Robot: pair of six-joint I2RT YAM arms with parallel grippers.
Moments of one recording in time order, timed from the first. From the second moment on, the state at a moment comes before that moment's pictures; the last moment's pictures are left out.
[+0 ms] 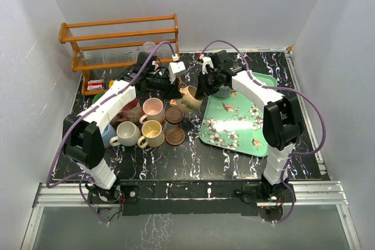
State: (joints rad) left arm -0.42 1.66 1.42 -0.55 0.77 0.52; right arm 0.41 1.88 1.55 -0.59 -0.49 0.12
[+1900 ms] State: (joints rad) left arm 0.00 1.45 1.39 -0.43 0.53 0.16; right arm 0.72 1.98 1.64 -0.48 0.03 -0.26
